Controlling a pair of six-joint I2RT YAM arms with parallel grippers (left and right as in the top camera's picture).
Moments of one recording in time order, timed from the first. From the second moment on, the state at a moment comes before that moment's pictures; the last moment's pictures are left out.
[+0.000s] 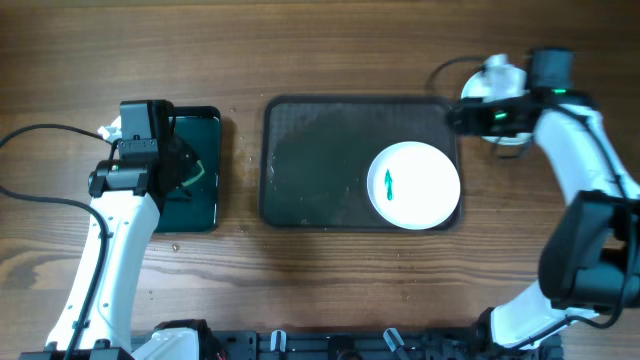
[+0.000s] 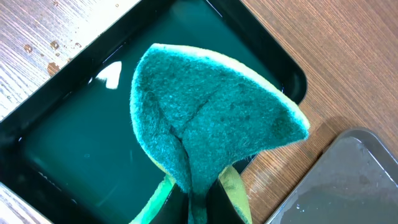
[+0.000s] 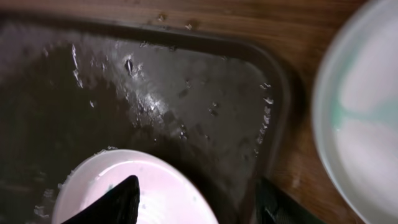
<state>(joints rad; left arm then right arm) 0.04 1.33 0.99 -0.73 -0.18 -0.74 -0.09 1.80 1.26 -0.64 -0.40 -0.20</state>
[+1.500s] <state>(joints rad) -0.30 1.44 0.99 -0.50 0.21 -0.82 0.20 1.82 1.03 -0.42 -0.26 0.03</state>
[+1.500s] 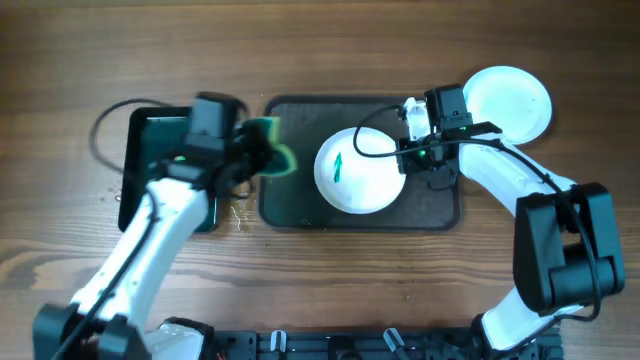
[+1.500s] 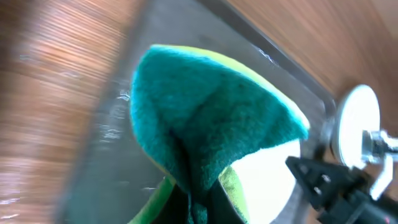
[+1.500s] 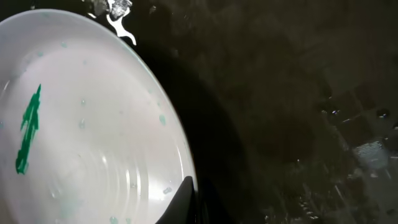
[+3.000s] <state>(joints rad) -0.62 1.89 1.04 -0.14 0.08 -1.01 0.21 1.86 1.03 -0.39 -0.34 0.08</state>
